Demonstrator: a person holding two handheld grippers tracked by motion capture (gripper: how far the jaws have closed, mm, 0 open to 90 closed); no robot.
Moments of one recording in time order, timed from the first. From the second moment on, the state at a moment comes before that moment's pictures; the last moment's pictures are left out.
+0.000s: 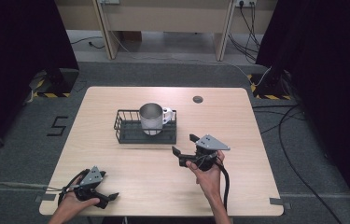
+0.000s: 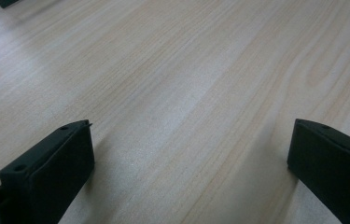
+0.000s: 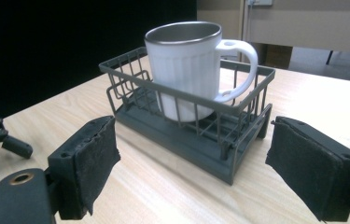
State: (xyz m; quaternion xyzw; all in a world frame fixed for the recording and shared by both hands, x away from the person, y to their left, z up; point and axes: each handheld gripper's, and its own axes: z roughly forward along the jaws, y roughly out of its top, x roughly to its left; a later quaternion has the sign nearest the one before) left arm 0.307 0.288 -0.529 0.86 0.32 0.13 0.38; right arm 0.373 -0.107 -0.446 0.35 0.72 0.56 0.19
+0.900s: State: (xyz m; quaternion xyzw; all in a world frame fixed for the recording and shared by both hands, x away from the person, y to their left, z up) left arm 0.307 0.288 -0.529 0.86 0.32 0.13 0.38; right arm 0.346 -0.119 -0.468 0.35 0.75 0.54 0.16
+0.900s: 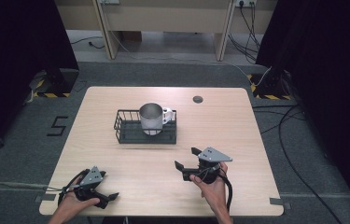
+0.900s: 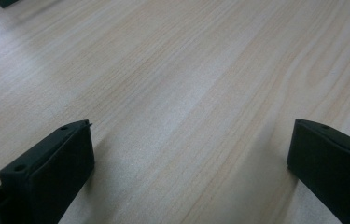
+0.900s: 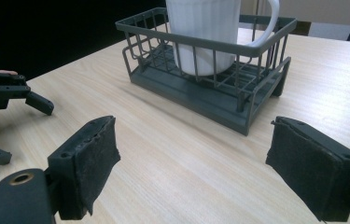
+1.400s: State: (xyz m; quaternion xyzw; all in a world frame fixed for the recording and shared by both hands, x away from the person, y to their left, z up) left arm 0.307 0.288 -0.529 0.86 0.32 0.13 0.38; right arm 0.334 -0.126 -0.478 0.35 0.76 0.52 0.16
